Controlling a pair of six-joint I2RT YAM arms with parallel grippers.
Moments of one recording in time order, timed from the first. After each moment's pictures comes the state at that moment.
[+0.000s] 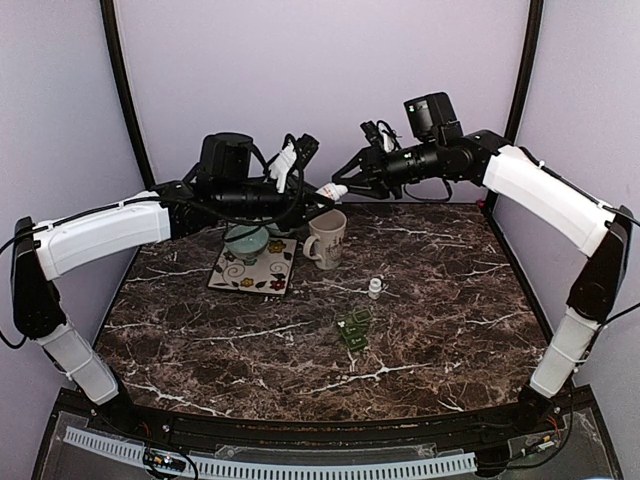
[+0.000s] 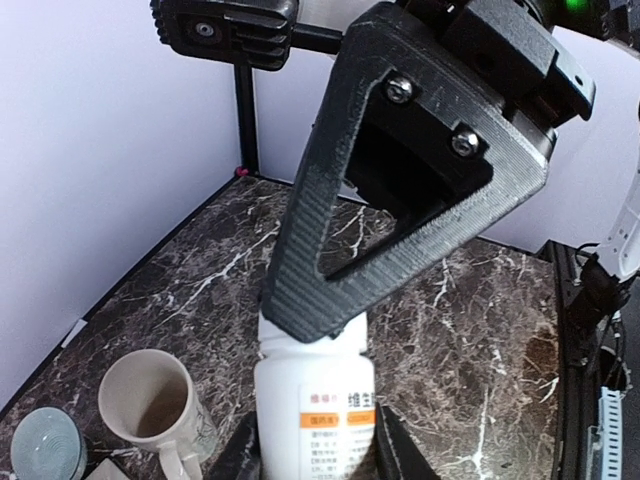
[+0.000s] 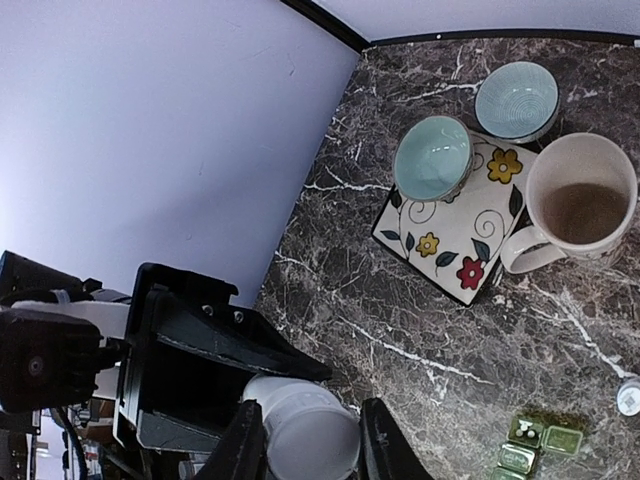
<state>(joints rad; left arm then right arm) -0.78 1.60 1.43 -0.12 0.37 0.07 0.67 1.72 1.80 -0.60 -0.59 0.70</state>
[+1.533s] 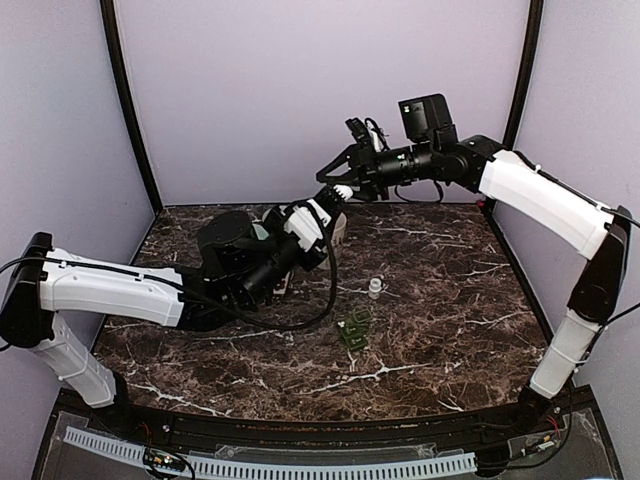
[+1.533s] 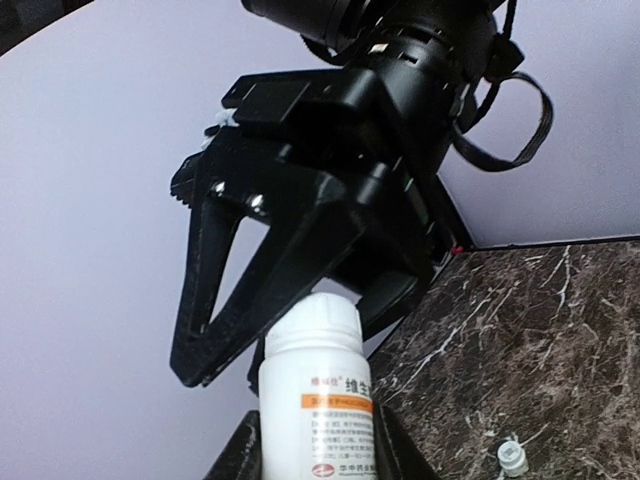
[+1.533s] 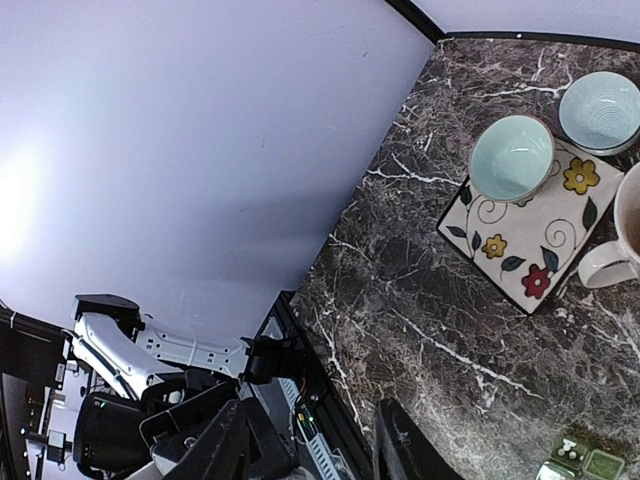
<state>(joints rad) -1.14 1.56 1.03 0.71 -0.51 0.68 0.69 1.71 1.76 -0.49 -0.68 0.71</state>
